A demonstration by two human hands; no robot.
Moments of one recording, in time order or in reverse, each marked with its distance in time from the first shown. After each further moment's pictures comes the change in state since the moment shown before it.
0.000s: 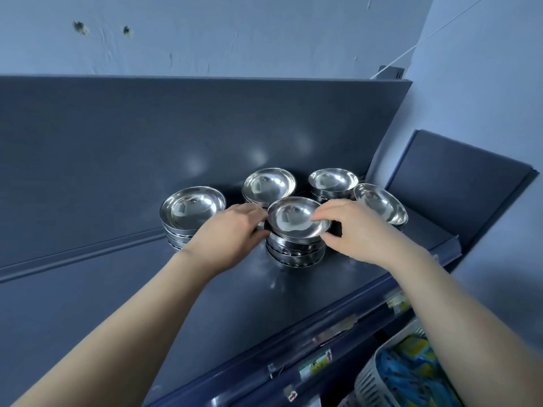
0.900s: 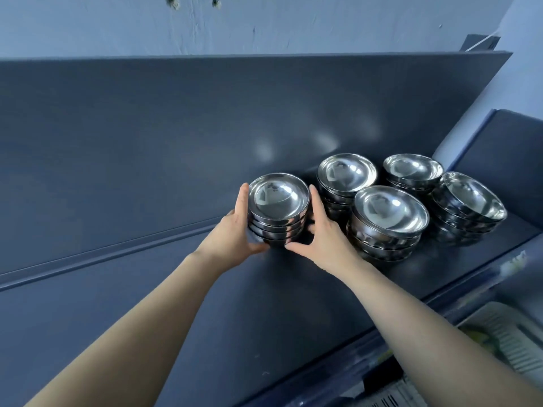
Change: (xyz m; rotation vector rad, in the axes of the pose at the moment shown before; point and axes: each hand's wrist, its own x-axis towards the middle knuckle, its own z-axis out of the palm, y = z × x) left_hand -0.070 -0.127 0.003 -0.401 -0.073 -0.434; right_hand 0.079 -0.125 0.137 0.480 0.004 0.218
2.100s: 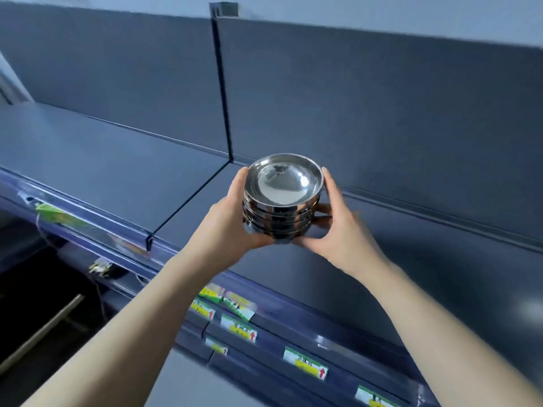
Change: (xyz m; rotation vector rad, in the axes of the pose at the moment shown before) left_hand -0.327 -0.035 -0.129 -0.021 0.659 -0.535; right_hand -0.105 -0.223 0.138 0.237 -0.529 -0.668
